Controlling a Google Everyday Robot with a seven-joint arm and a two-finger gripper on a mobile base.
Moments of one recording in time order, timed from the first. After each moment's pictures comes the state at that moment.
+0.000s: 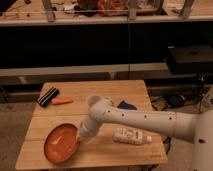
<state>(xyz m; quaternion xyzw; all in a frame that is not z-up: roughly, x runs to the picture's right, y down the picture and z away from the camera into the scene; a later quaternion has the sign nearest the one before) -0.147 0.260 0.733 -0.11 -0.46 -0.58 0.66</state>
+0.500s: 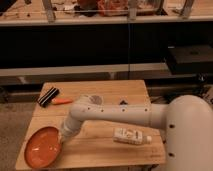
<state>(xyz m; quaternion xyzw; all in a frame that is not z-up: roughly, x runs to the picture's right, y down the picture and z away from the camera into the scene) -0.240 0.251 0.734 -0.07 -0.50 -0.62 0.59</state>
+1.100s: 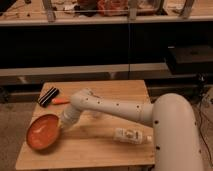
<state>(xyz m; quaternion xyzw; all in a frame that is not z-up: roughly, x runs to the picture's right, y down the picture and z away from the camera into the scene) -0.232 0.204 0.800 -0.07 -0.49 -0.56 0.67</state>
